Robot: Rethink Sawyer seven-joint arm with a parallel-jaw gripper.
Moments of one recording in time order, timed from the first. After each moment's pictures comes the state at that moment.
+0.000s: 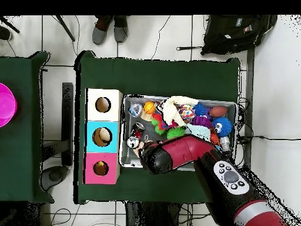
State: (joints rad) arm -0.63 -0.62 0.51 1.89 -0.72 0.50 1.64
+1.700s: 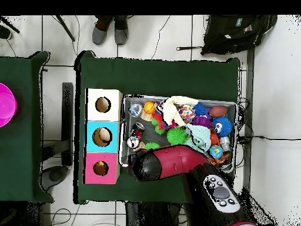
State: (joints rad) arm -0.48 -0.75 0.36 1.99 -0.44 0.50 1.64
